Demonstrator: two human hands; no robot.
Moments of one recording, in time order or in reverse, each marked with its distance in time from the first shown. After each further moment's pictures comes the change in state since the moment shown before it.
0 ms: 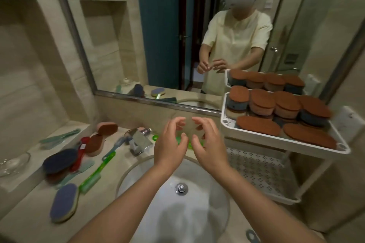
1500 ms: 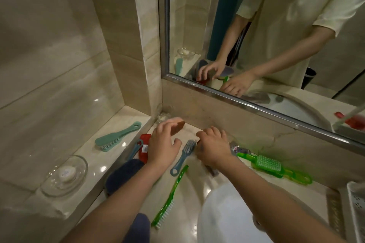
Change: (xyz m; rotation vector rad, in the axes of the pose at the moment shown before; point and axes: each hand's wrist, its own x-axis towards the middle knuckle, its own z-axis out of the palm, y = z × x) left_hand 0.138 -0.364 -0.172 0.361 -0.084 -0.365; right_hand 0.140 0.010 0.389 -0.691 -0.949 0.209
